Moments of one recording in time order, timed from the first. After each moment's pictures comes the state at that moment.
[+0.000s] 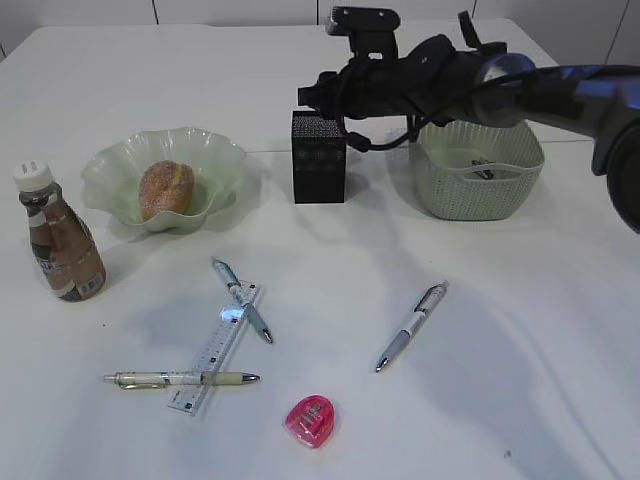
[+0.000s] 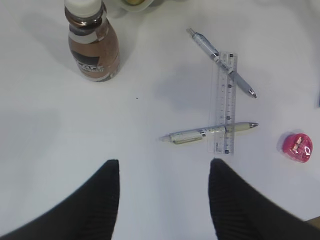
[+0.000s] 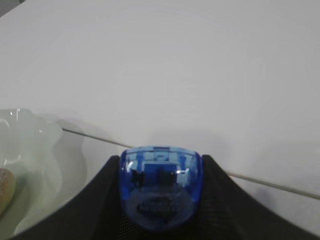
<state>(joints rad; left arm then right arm) -0.21 1.06 -0.96 -0.13 0.95 -0.06 0.28 2.46 -2.10 0.82 0.21 -0.71</state>
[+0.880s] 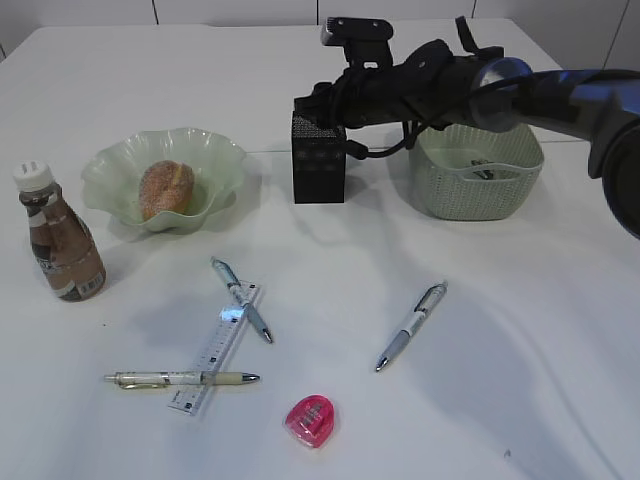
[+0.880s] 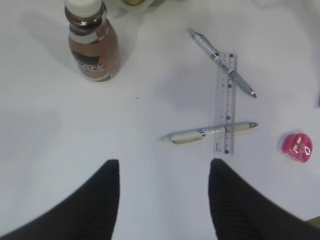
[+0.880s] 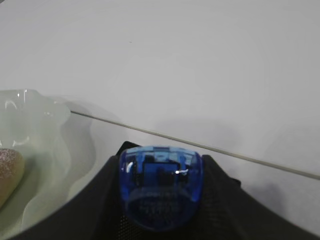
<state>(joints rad) -0.21 1.06 -0.96 -0.13 0.95 -0.06 0.28 2.48 -2.10 0.82 0.28 -0.71</state>
